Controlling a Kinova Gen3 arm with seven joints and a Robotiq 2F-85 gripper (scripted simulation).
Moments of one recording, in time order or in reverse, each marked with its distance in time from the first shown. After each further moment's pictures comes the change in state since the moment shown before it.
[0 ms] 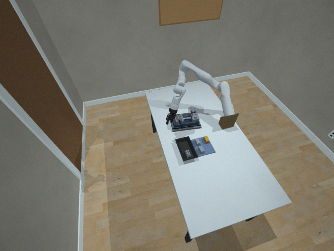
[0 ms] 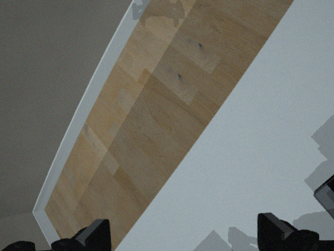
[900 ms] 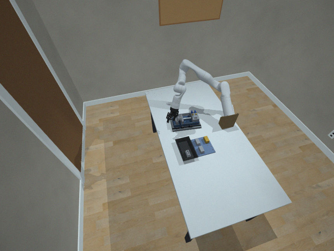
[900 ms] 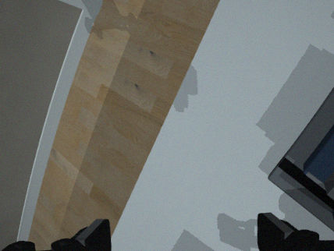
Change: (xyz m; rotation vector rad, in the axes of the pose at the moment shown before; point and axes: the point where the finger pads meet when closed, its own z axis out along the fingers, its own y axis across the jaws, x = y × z) arm 0.000 0.027 -0.012 -0.109 0.014 0.183
